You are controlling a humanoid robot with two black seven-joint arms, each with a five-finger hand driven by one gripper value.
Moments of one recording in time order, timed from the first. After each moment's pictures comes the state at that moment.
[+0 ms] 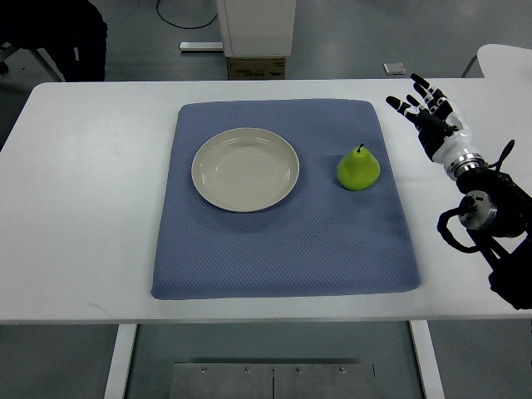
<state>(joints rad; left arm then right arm) -0.05 0.00 -0.11 -0.26 -0.03 0.06 -0.05 0.67 -0.20 0.96 0.84 -0.40 -0.05 0.22</state>
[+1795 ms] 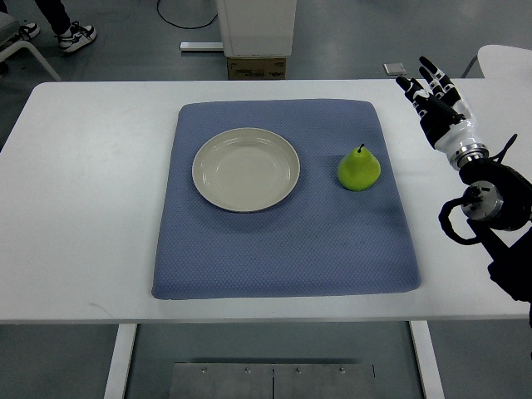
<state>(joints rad) -0.04 0.00 -0.11 -0.26 -0.03 0.06 -0.05 0.70 -0.20 0.96 0.83 -0.28 0.01 0.27</state>
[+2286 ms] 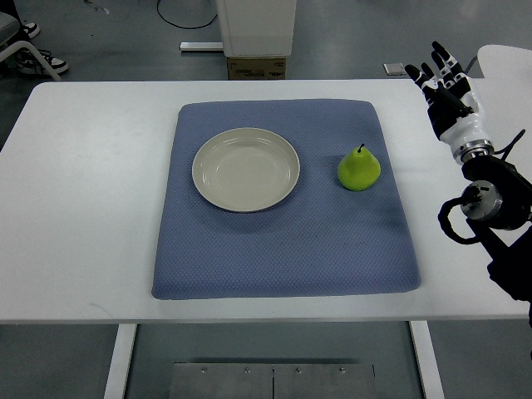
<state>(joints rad) -0.04 0.00 -0.11 -0.26 -0.03 0.06 -0.05 0.70 -0.21 0.96 0.83 -0.28 0.01 0.37</state>
